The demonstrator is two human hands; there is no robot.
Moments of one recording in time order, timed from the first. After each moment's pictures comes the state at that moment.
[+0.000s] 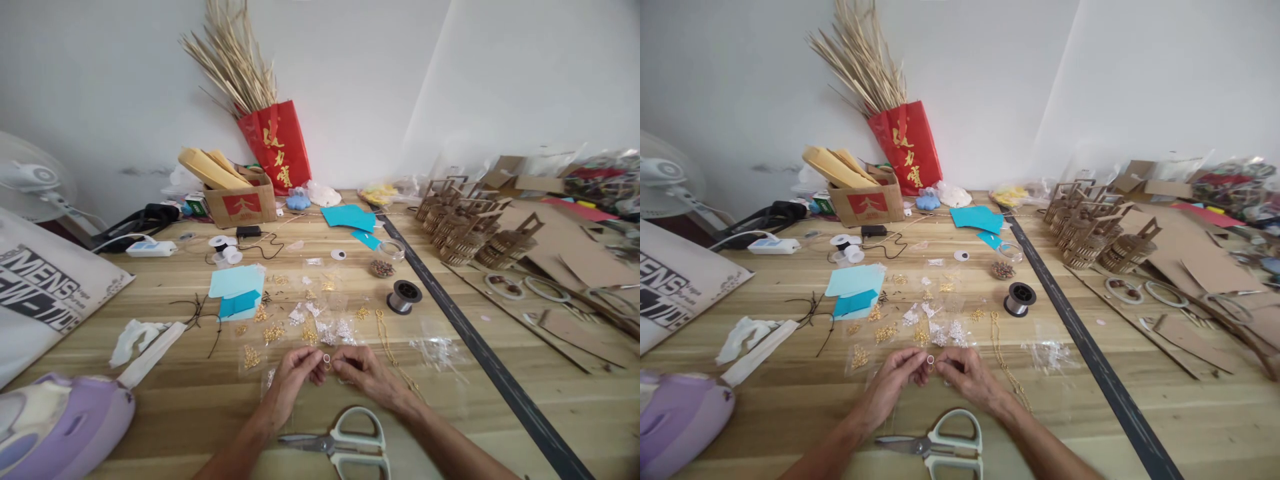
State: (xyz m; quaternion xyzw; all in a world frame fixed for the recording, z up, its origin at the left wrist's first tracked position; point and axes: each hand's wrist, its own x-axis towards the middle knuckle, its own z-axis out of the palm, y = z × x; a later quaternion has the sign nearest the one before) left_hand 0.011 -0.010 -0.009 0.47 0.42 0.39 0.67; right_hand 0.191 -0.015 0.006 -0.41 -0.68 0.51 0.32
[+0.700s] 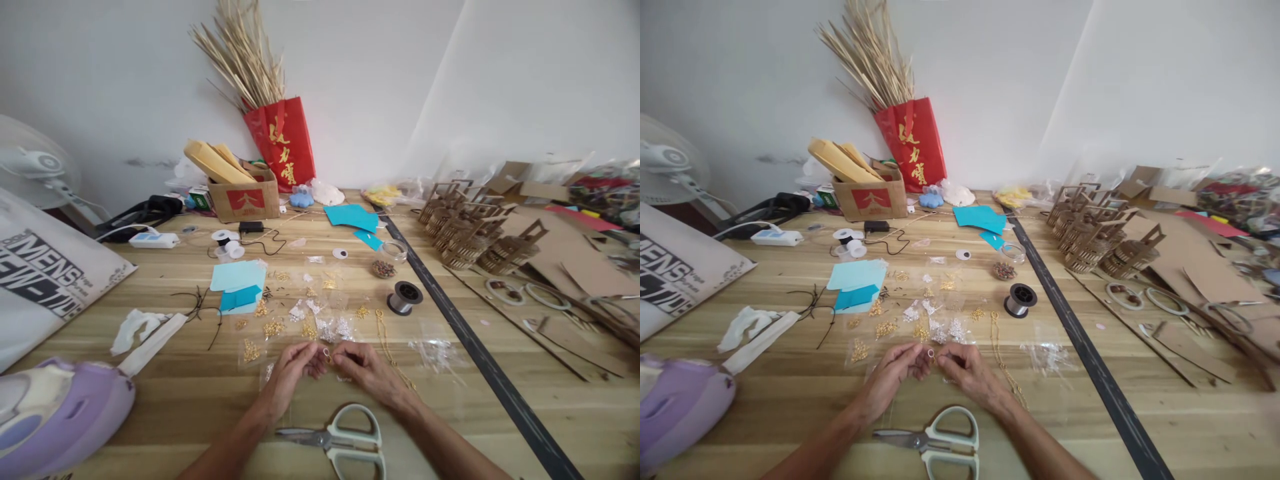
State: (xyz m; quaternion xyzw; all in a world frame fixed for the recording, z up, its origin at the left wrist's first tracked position) left_hand 0.009 -0.011 -0.011 0.43 0.40 0.40 0.70; right_hand 0.192 -0.015 0.008 -0.42 -0.67 0.52 0.33
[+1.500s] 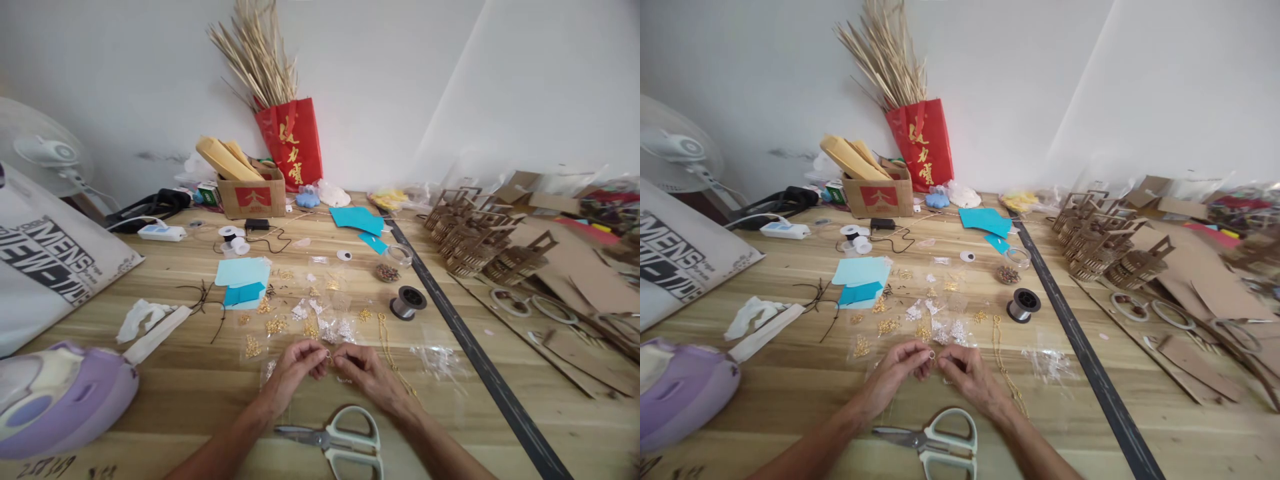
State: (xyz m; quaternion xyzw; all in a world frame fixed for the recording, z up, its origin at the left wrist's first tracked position) left_hand 0.011 -0.010 -0.002 0.48 0.40 0.40 0.67; right_hand 0.189 -0.017 0.007 -0.43 -0.66 0.52 0.31
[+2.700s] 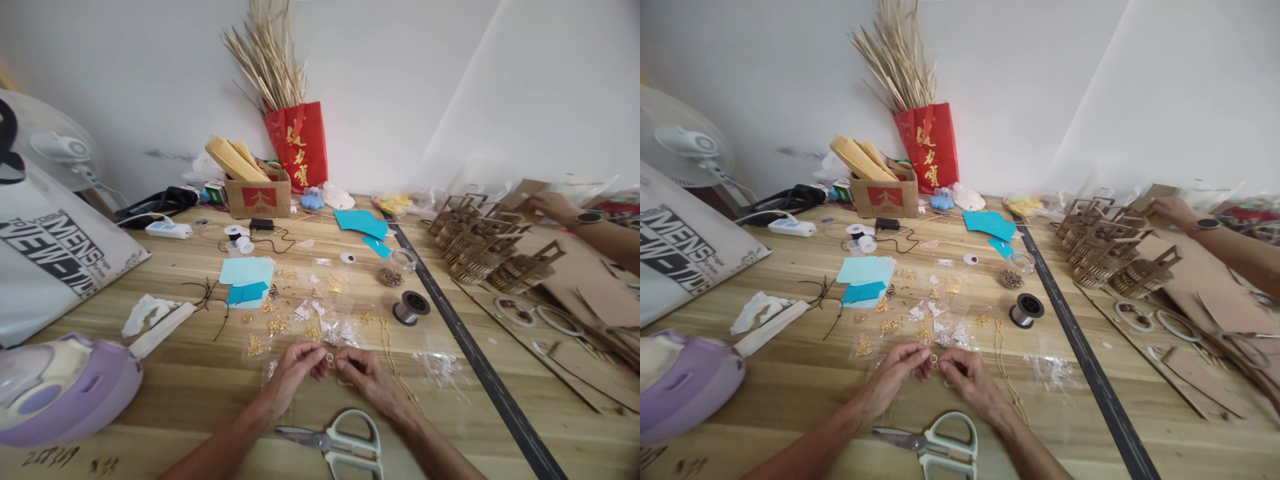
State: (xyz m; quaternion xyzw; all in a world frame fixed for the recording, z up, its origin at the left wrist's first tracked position) left_hand 0.010 -0.012 -0.011 0.46 0.40 0.42 0.67; right_hand 0.188 -0.018 0.009 -0.44 -0.67 0.52 0.30
